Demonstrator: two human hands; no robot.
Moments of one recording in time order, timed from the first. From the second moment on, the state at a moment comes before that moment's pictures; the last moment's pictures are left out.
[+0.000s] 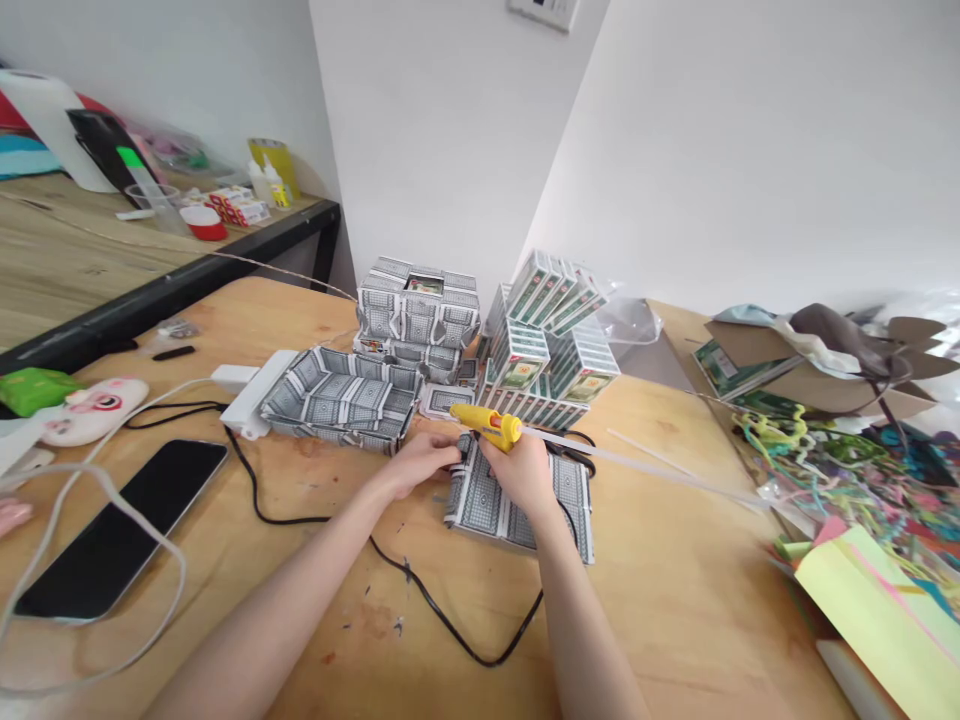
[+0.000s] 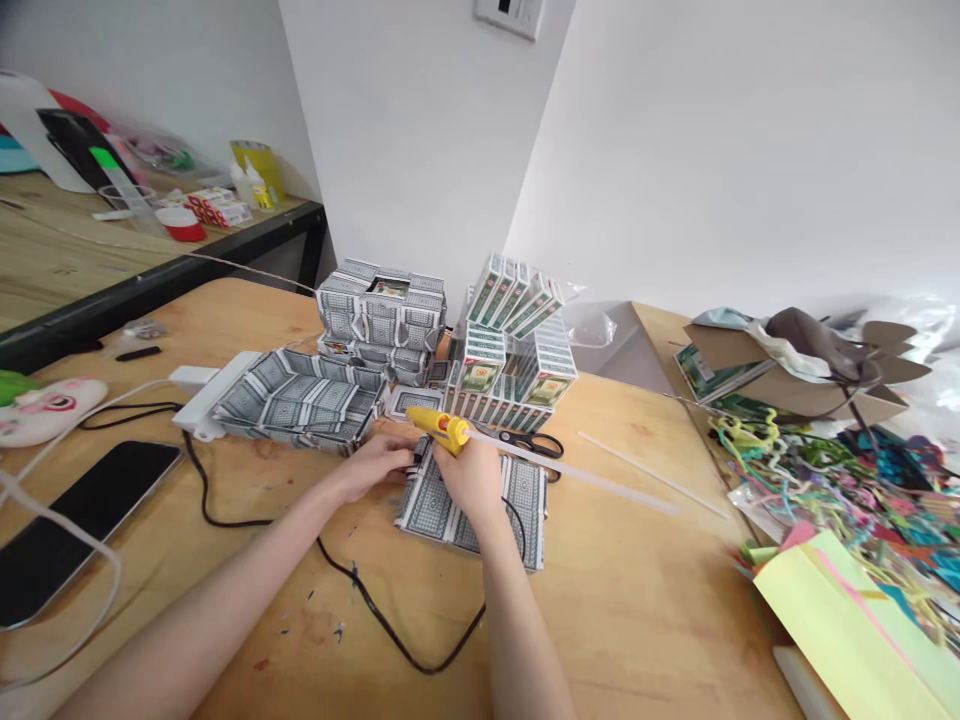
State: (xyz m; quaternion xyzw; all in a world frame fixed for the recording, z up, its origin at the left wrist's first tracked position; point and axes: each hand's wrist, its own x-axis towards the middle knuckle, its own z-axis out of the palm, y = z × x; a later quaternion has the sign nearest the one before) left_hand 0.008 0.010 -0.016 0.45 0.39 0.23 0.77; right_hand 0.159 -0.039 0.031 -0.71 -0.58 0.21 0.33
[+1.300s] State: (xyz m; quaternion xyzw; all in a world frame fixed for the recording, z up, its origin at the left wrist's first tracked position) left_hand 0.014 0.007 -0.007 0.50 0.39 0.24 0.74; right_hand 0.176 -0.043 0.045 -0.61 -0.52 0.38 0.47
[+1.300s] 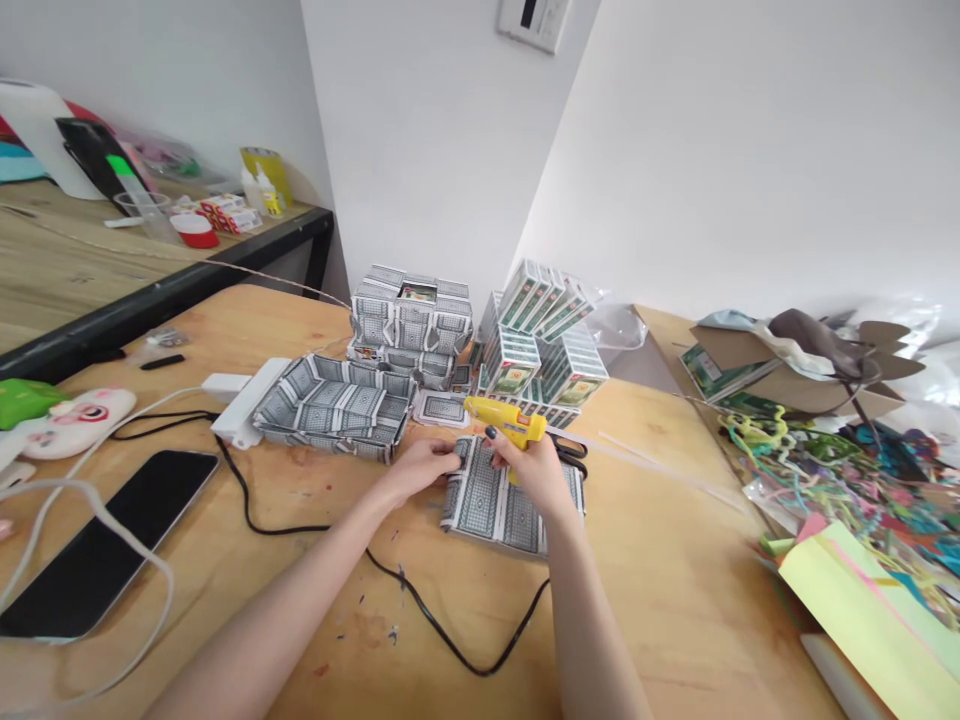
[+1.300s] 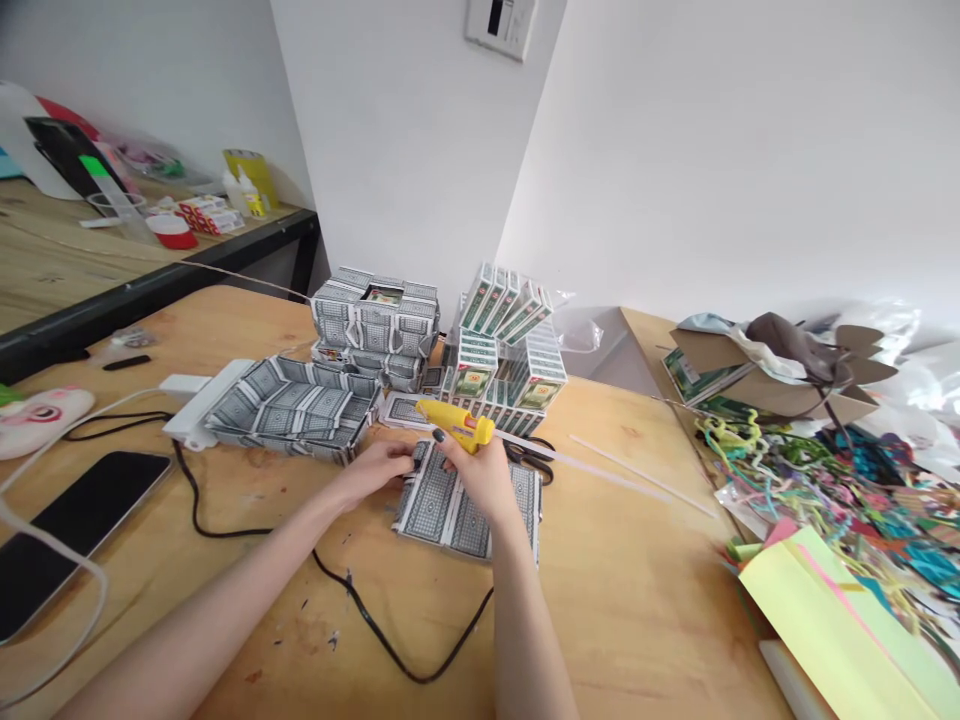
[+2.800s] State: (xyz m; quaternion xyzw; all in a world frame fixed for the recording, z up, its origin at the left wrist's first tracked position) left_hand 0.013 0.005 -0.005 0.47 0.39 0.22 0.76; right_hand 0.183 -0.024 0.124 -0.71 -0.67 0.19 -0.02
